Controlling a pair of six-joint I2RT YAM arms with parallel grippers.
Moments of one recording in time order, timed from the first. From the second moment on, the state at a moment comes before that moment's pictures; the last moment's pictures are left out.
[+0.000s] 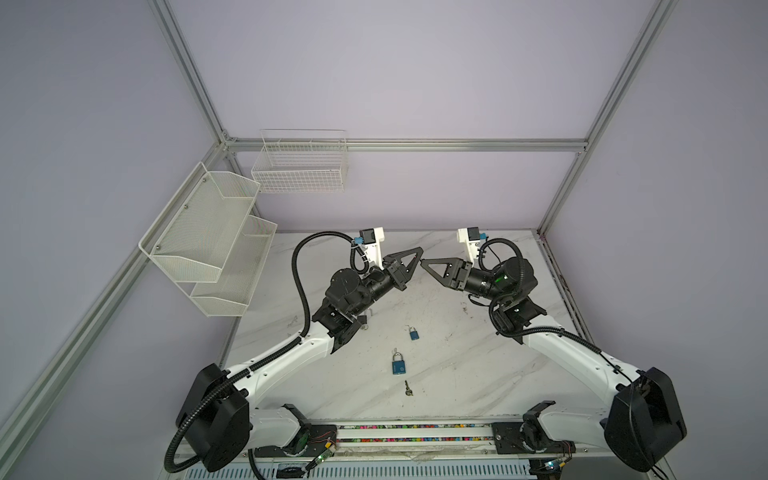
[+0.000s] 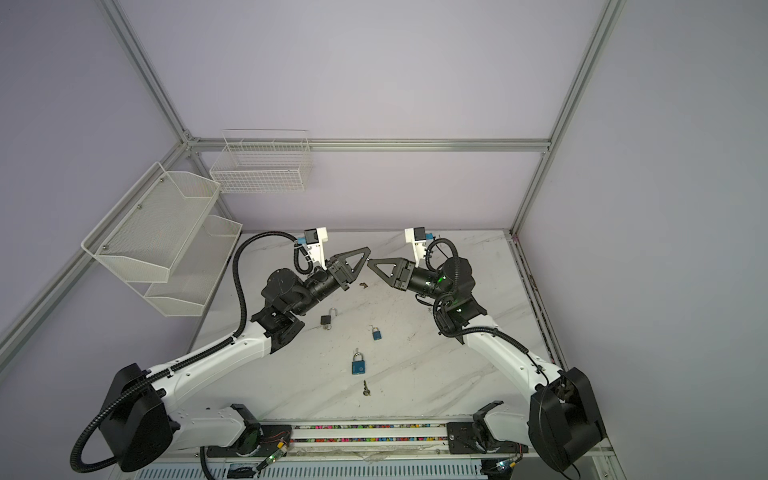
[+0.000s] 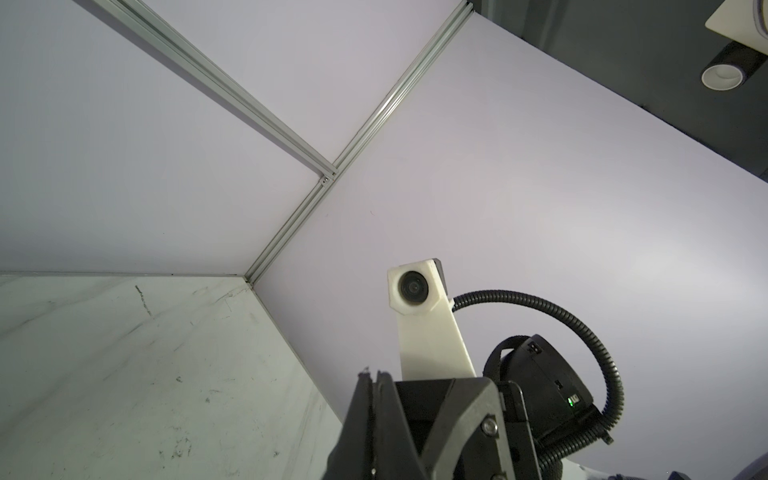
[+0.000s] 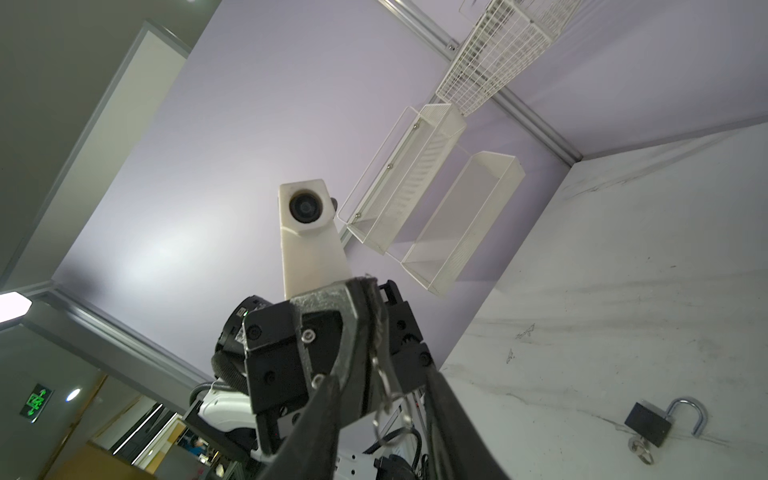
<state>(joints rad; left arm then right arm) -0.67 1.29 0.93 0.62 0.25 -0.79 0.49 1.27 0.88 0.62 -0.79 1.11</state>
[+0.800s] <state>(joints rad) -0.65 1.29 0.93 0.45 0.41 -0.72 0.46 1.27 0.90 0.45 -0.93 0.94</state>
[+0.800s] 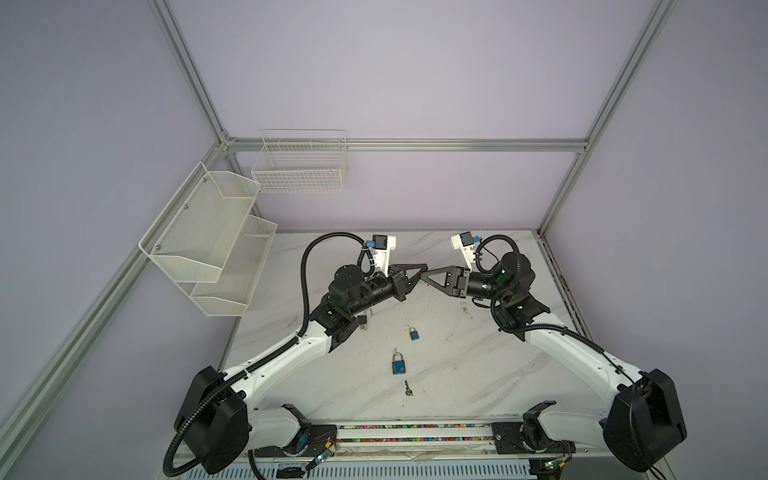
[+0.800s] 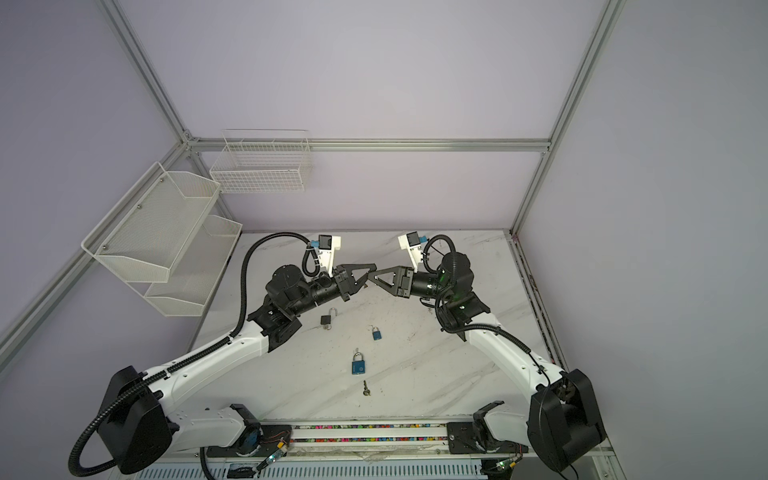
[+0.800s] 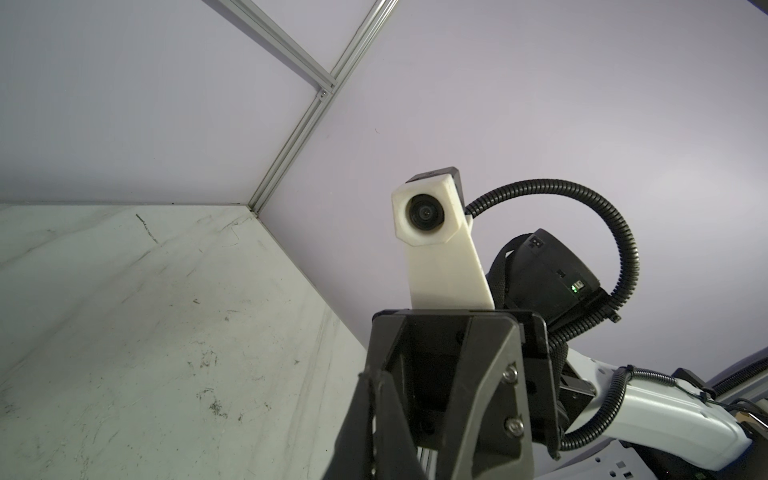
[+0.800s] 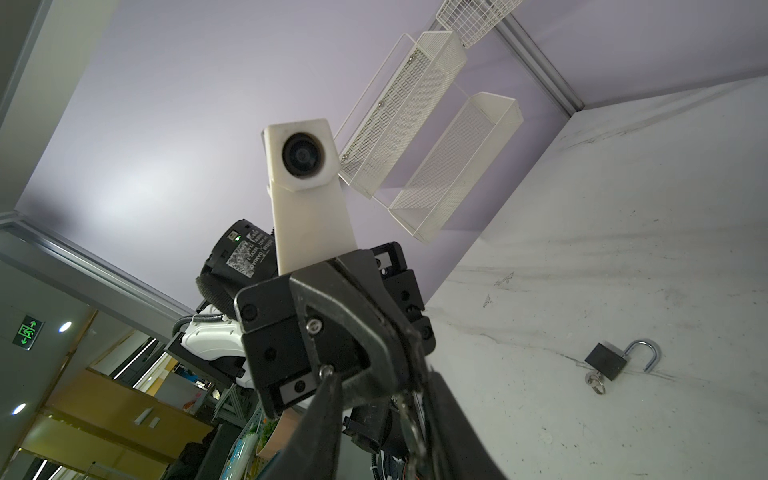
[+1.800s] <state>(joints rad) -0.63 1.29 0.93 0.45 0.41 -0.72 0.45 1.26 0.90 0.36 -0.92 0.88</state>
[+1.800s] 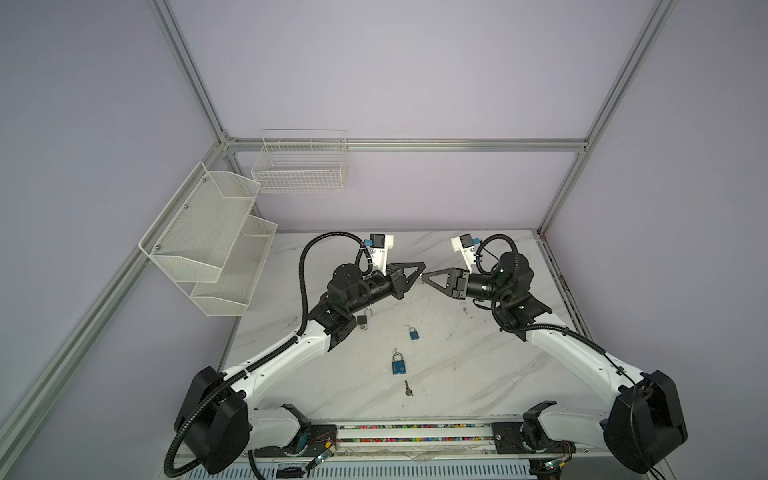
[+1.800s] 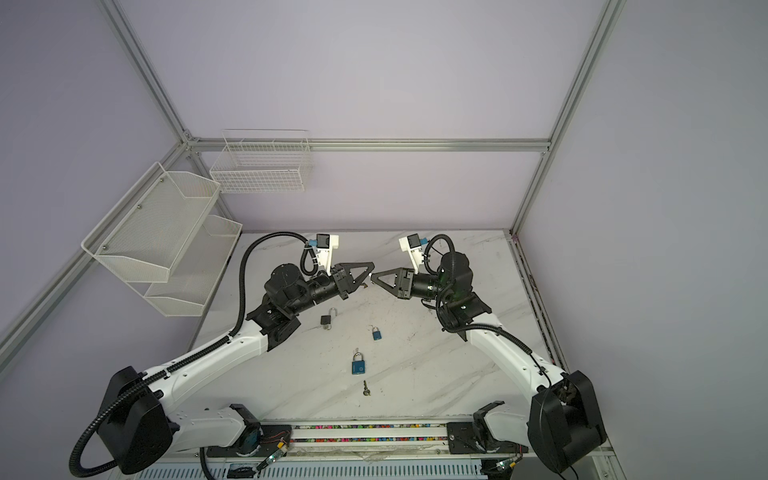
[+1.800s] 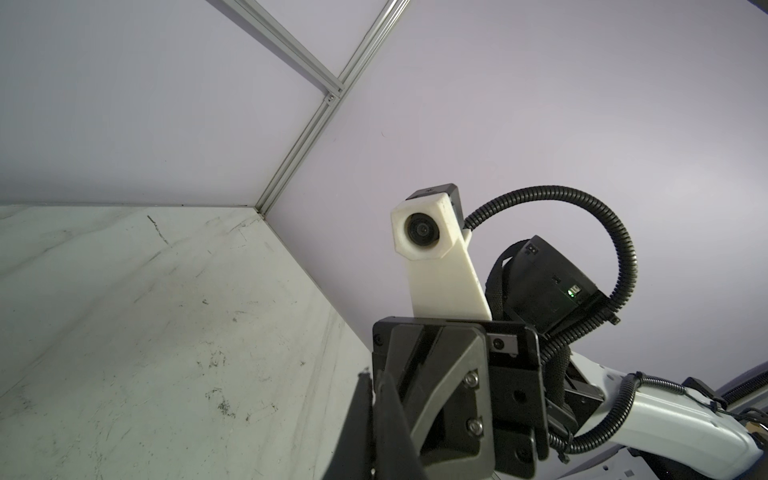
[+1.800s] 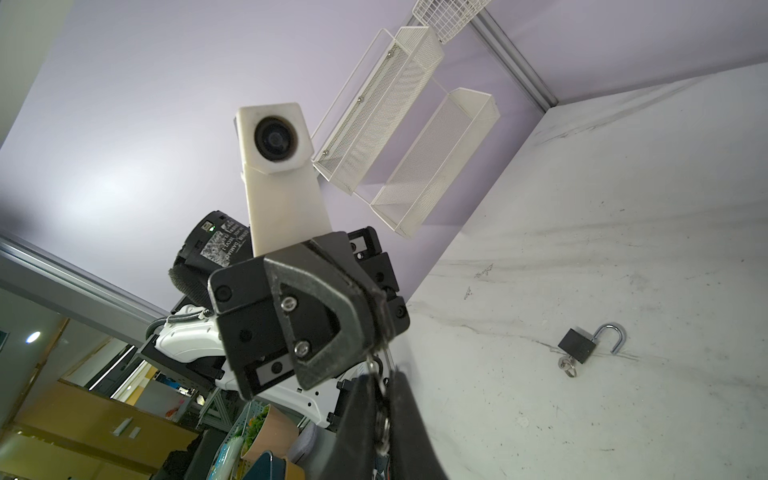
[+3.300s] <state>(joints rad) -0.90 1.64 1.14 -0.52 -0.14 -0.84 0.43 1.21 0.69 -0.20 -0.47 0.68</state>
